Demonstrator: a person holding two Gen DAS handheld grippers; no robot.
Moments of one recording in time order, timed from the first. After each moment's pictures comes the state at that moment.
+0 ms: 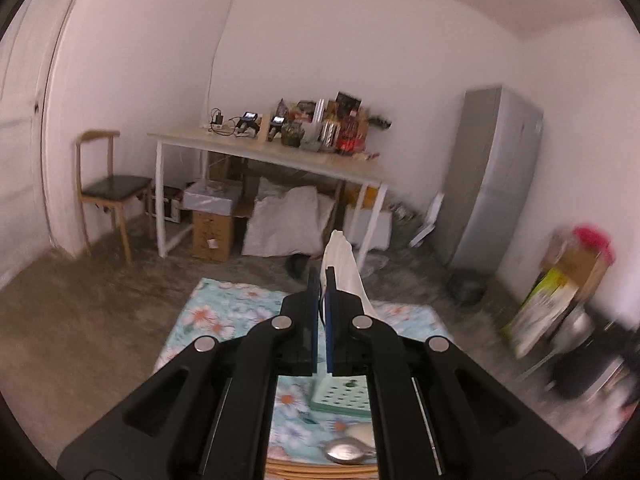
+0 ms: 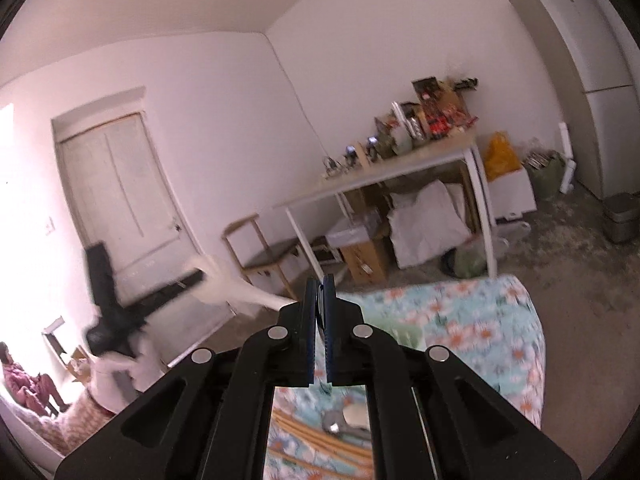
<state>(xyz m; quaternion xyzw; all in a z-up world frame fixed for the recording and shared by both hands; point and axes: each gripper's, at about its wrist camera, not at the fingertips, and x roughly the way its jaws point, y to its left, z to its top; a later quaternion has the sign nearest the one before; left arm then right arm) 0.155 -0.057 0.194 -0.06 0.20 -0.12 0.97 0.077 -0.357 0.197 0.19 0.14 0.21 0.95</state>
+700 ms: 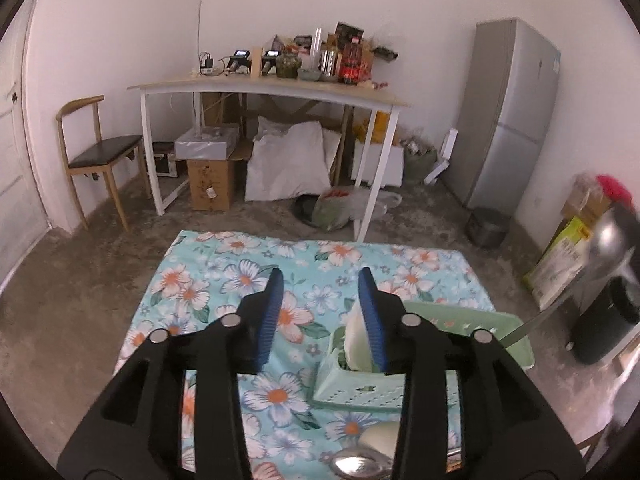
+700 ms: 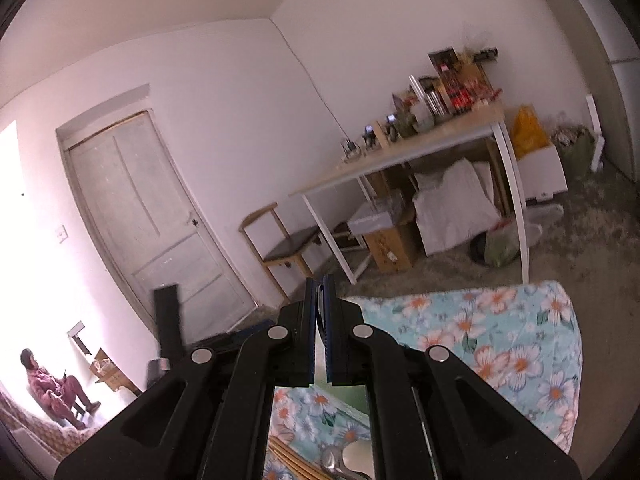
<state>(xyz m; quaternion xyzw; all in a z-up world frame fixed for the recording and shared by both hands) 0.246 -0.096 0.123 -0.04 0.29 -0.13 0.95 0.187 -0.358 0.159 0.21 0.20 0.24 0.93</state>
